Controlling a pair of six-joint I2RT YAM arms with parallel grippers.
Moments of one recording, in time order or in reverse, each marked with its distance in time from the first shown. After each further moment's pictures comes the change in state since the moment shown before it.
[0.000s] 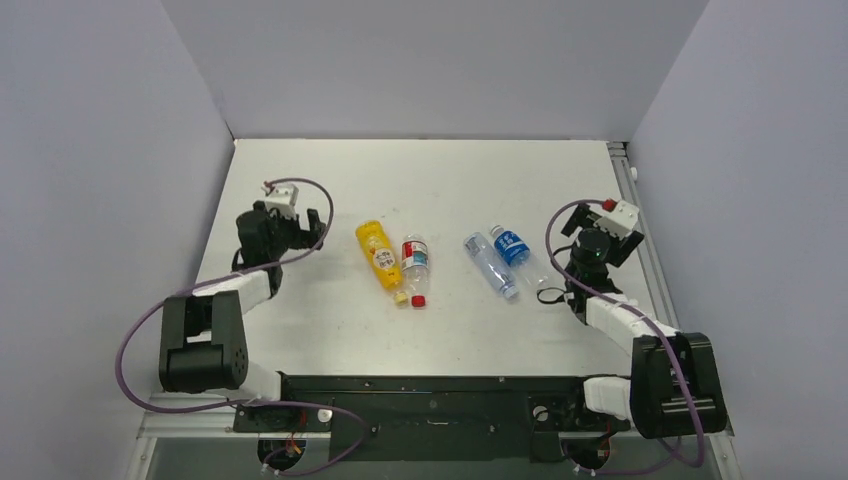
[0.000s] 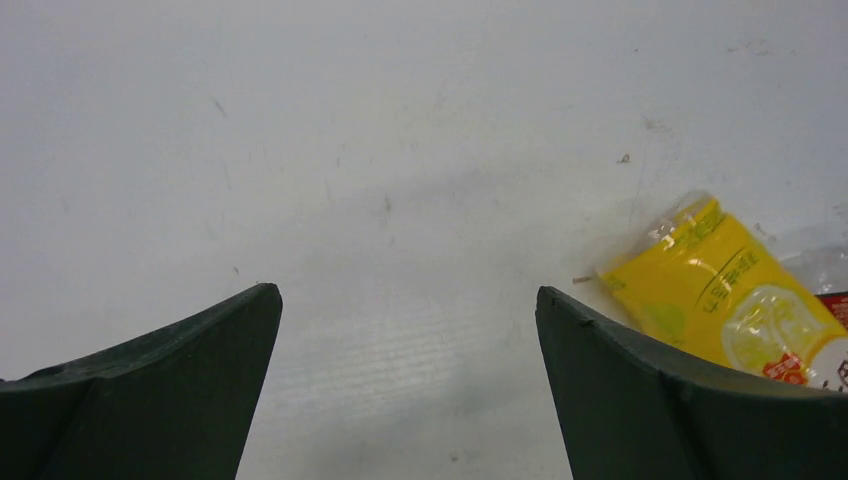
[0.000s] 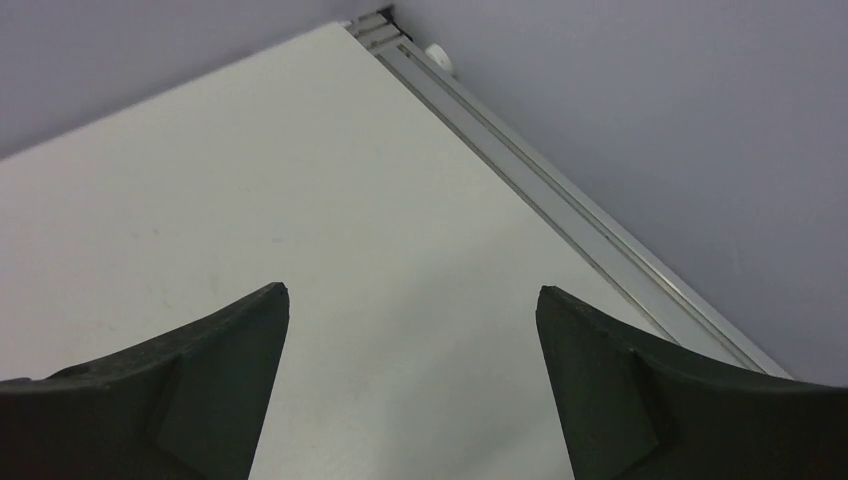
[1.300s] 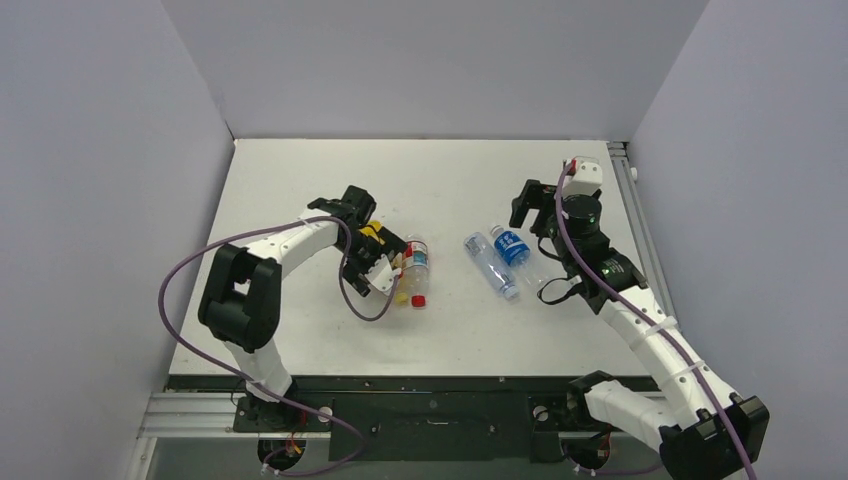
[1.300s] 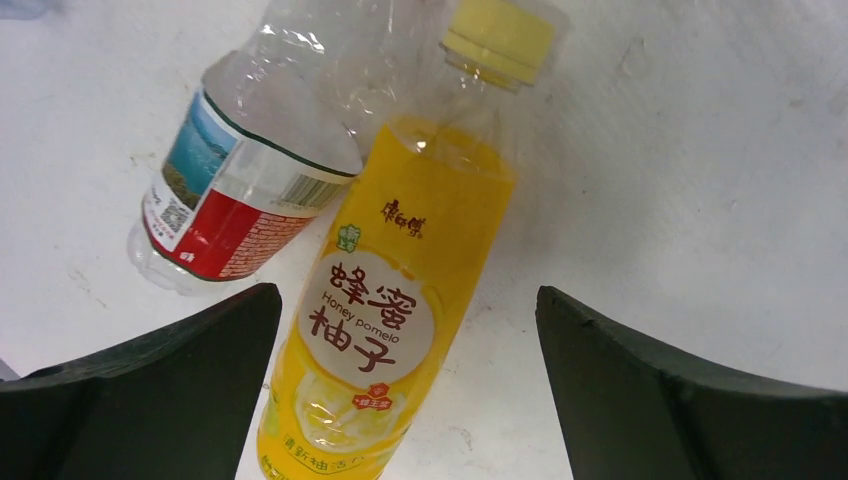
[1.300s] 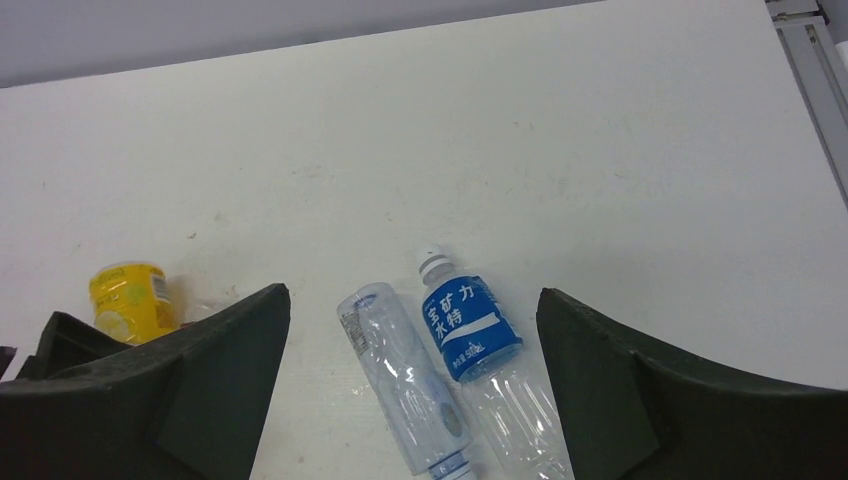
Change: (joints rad) left arm -0.504 0.275 0.739 -1.524 0.232 1.903; right arm 0.304 -0.257 0.538 -0.930 -0.383 0.159
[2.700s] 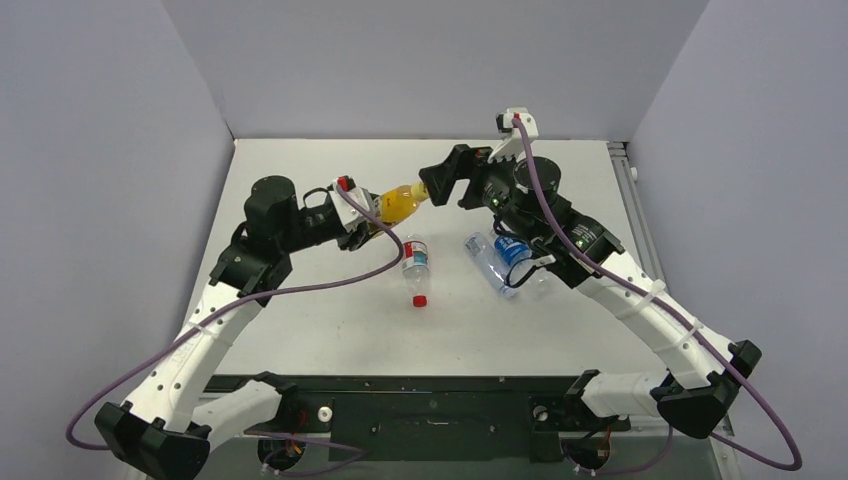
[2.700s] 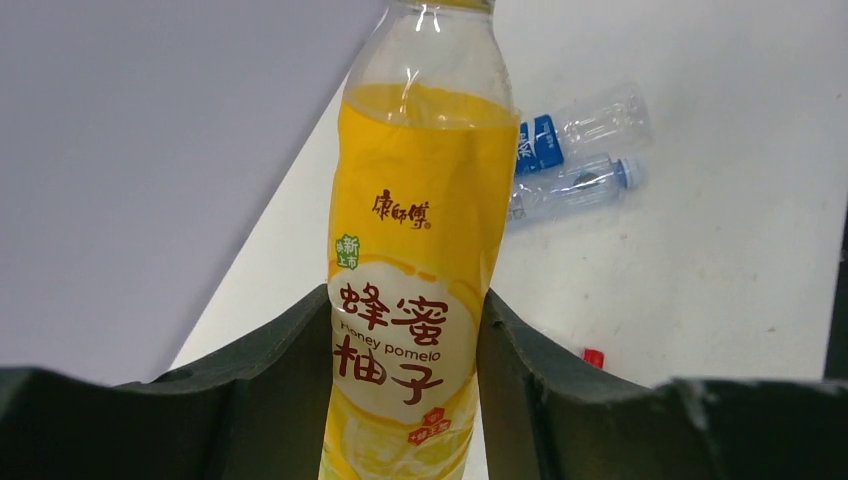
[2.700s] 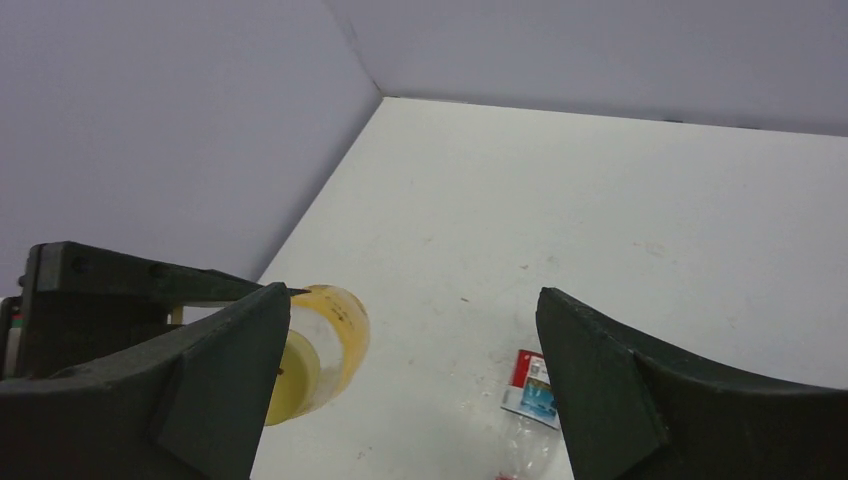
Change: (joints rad) left arm -0.008 -0.686 -0.109 0.549 0.108 -1.368; right arm 0.380 0.251 0.514 -0.058 -0.110 0.126
